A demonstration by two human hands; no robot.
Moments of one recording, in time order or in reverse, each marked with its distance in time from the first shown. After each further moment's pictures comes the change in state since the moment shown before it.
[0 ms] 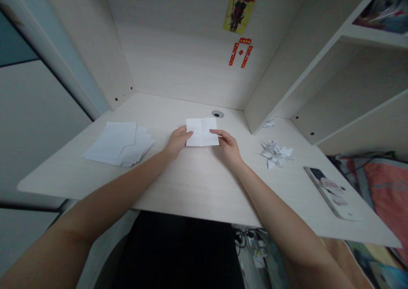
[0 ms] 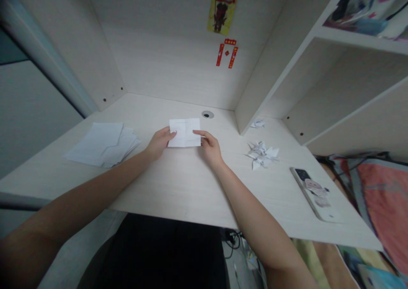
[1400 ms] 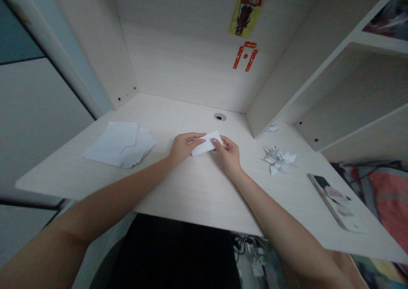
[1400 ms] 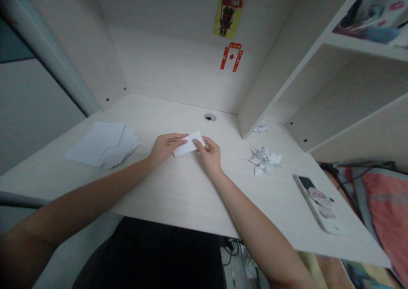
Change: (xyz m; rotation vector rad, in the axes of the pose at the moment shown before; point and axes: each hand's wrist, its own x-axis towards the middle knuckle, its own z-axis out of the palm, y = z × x) left_hand -0.015 0.001 0.010 0.407 -0.031 0.228; right_hand -0.012 -0.010 0.019 0.038 0.146 0.065
